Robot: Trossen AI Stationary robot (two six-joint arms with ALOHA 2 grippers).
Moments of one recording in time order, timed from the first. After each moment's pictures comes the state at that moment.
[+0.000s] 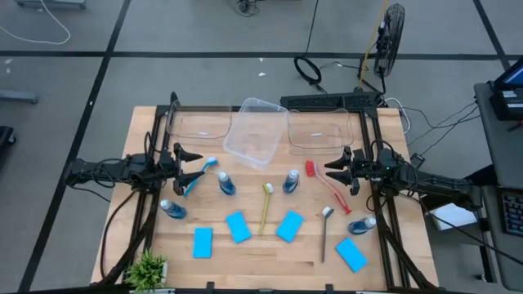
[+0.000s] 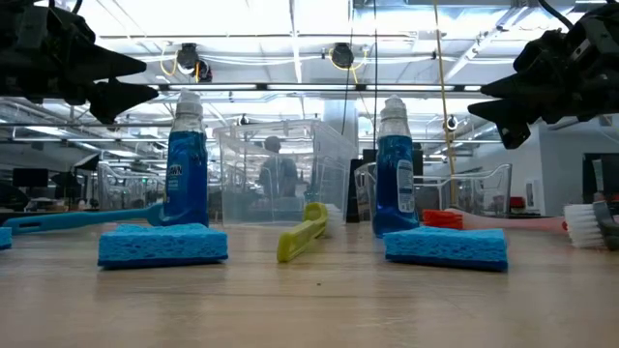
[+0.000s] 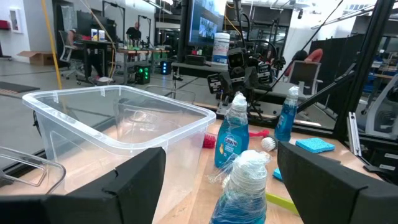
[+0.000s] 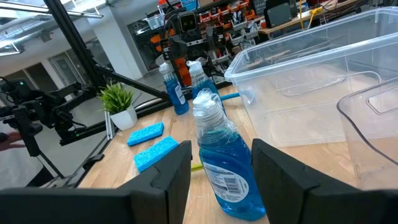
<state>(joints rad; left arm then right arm) -0.07 0.01 0.02 0.06 -0.23 -0.11 -0.28 0.12 0.02 0.07 -0.29 0.35</state>
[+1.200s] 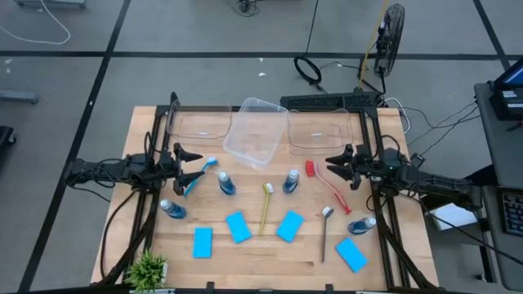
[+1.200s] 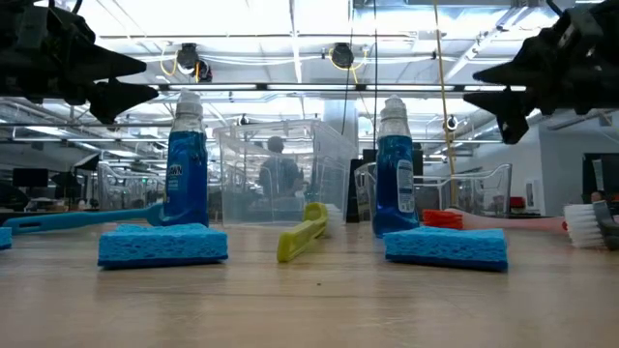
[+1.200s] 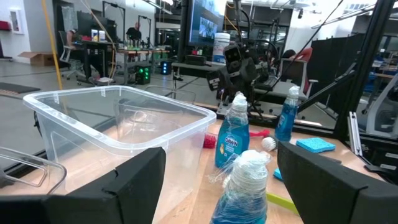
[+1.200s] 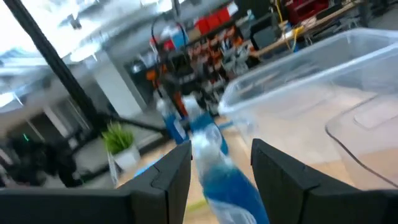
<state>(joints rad) -0.07 0.01 0.02 0.06 -0.23 -0.11 -0.28 0.12 0.02 0.19 -0.21 0.51</state>
